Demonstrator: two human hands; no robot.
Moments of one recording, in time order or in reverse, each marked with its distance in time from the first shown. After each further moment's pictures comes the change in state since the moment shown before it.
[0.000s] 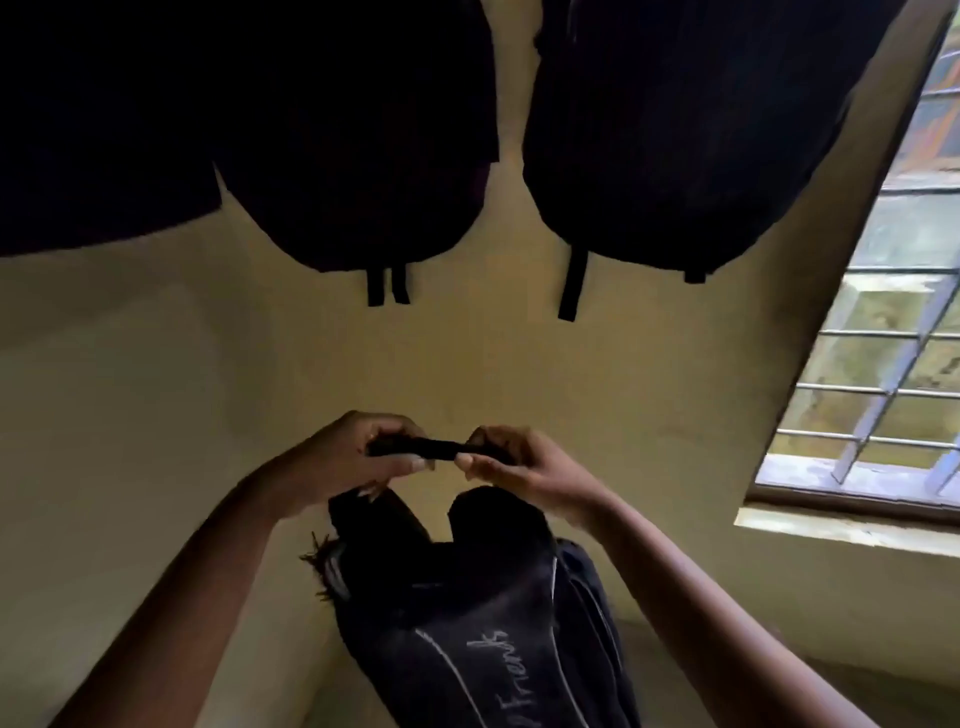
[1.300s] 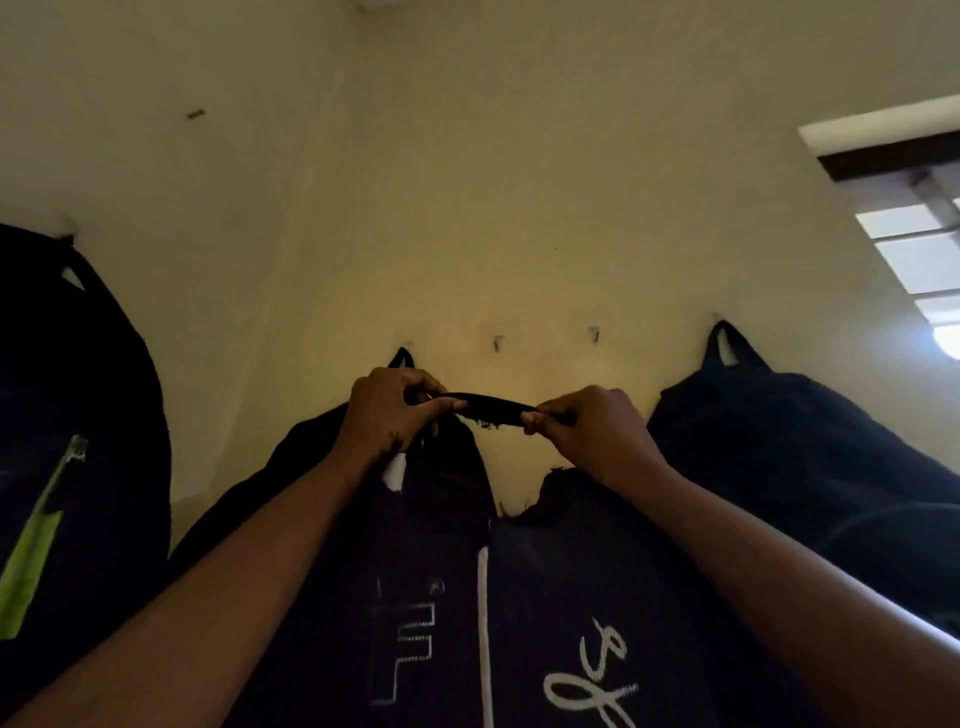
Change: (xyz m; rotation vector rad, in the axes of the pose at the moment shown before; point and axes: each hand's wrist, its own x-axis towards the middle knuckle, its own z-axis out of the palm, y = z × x) left_hand 0.184 0.329 -0.348 0.328 1.158 0.935; right_hand 0.272 -0.328 -0.308 -0.773 0.955 -0.584
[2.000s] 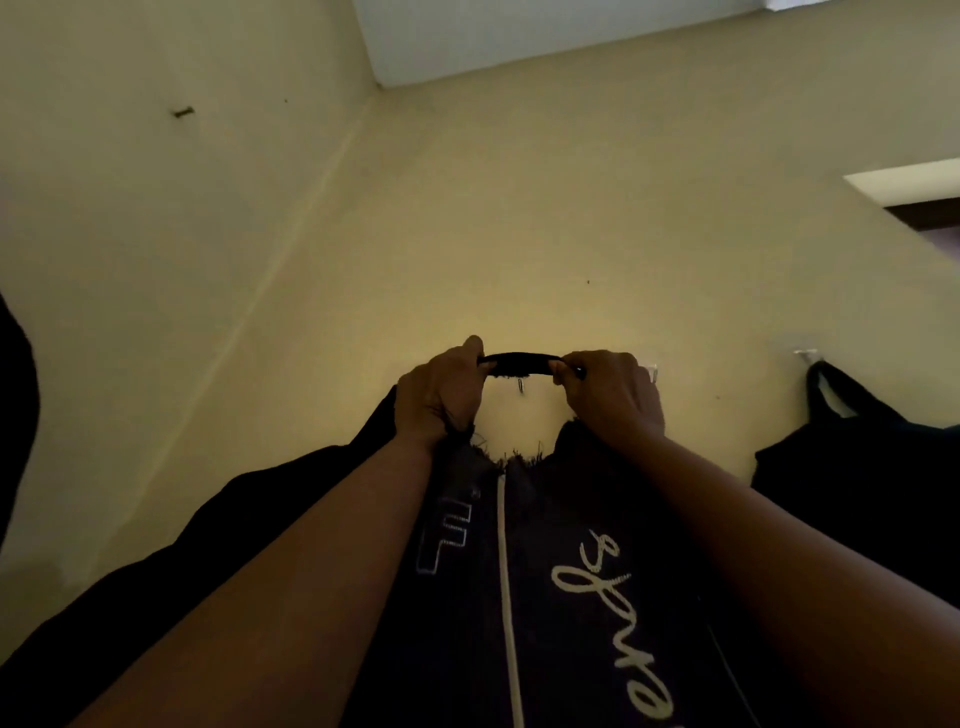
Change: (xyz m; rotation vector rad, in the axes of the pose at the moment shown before) left_hand 0.144 -0.059 0.083 0.463 0.166 0.244; right_hand 0.157 0.047 0.051 -0.274 0.392 -0.087
